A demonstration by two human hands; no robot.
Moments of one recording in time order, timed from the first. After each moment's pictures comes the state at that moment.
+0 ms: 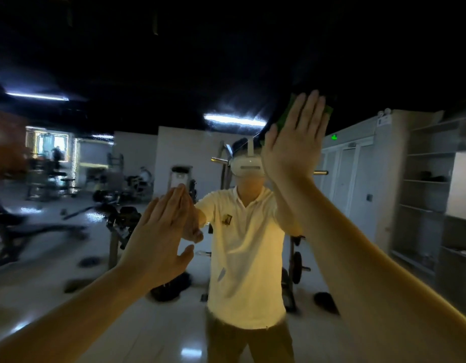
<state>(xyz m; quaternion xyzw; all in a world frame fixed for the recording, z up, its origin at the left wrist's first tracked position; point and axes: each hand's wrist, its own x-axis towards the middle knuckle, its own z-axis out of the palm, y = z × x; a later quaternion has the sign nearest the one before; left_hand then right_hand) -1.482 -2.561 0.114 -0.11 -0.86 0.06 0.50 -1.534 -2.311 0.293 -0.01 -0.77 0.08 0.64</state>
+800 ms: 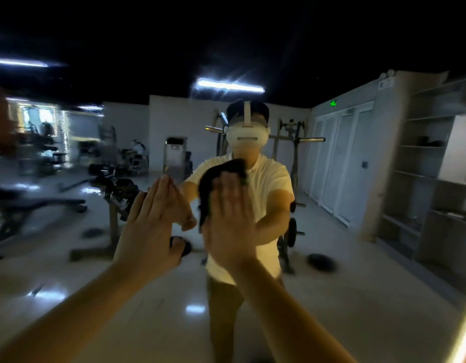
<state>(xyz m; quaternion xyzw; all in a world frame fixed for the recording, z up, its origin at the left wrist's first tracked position) -1.465 -2.545 0.059 -0.08 -0.90 -0.02 0.44 -1.519 -2.364 0.064 0.21 -0.81 0.01 0.55</state>
